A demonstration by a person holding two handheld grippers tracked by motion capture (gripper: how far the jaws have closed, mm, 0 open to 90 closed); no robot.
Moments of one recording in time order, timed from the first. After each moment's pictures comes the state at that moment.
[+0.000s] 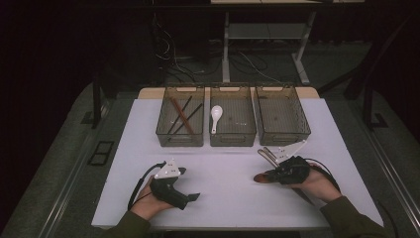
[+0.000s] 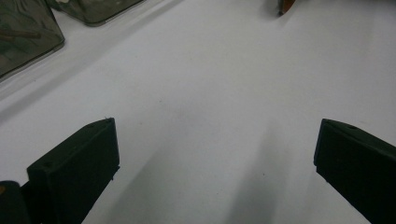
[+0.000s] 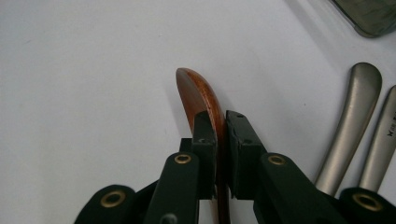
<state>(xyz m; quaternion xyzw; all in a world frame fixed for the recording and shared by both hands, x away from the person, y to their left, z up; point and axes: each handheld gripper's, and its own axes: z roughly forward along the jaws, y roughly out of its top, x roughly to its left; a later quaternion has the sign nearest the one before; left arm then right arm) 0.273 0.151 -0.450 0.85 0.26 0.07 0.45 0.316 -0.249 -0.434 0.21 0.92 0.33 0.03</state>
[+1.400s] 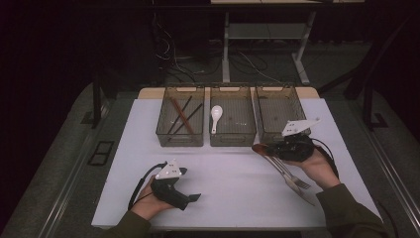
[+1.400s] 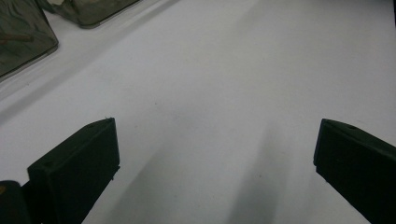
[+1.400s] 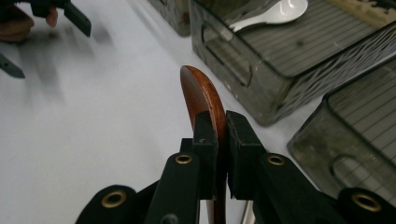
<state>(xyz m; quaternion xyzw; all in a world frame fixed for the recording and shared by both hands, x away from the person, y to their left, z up) 0.273 0.149 -0.450 0.86 0.25 0.07 0.45 0.340 -0.249 -0.376 0.28 0.86 0.41 0.09</state>
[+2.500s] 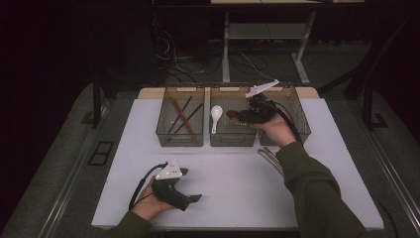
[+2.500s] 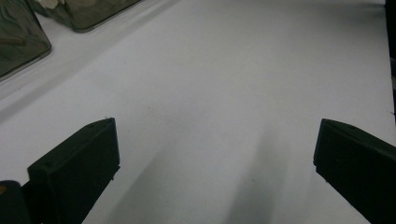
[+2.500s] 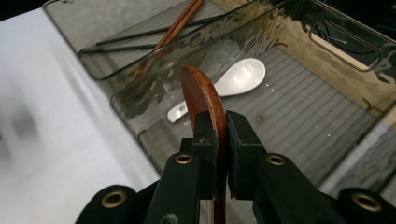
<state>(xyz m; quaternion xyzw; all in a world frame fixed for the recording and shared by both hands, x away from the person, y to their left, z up) 0.271 0.146 -0.449 0.85 0.25 0.06 0.46 0.439 -0.166 -0.345 0.33 0.85 0.38 0.12</state>
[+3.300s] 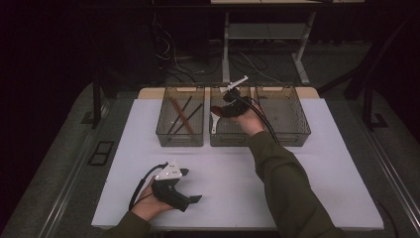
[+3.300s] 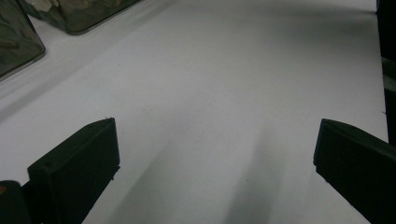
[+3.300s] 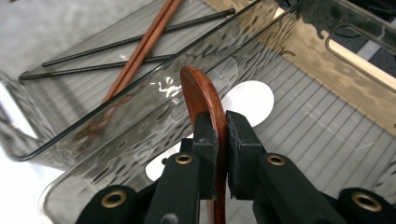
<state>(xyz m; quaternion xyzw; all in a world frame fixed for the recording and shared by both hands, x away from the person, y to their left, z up) 0.271 0.147 -0.448 0.85 0.24 0.06 0.46 0.487 -0.102 -0.371 0.37 0.86 0.34 0.13</state>
